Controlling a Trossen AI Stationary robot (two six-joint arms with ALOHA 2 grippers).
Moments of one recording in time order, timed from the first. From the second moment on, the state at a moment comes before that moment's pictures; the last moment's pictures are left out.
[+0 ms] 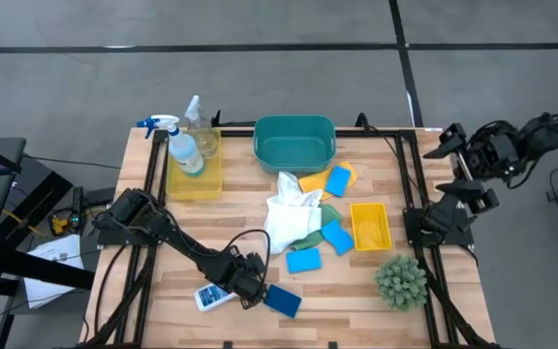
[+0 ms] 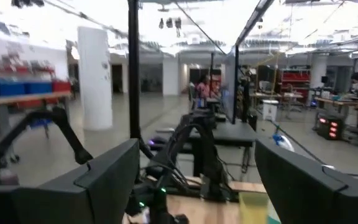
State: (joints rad) left arm -0.53 1.94 1.22 -0.64 -0.23 -0.97; right arm 0.94 0.45 1.14 -0.44 0.75 -0.19
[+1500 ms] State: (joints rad) left arm -0.54 1.94 1.22 -0.64 -0.19 -0.98; right arm 0.89 0.75 1.53 -0.94 0.86 0.04
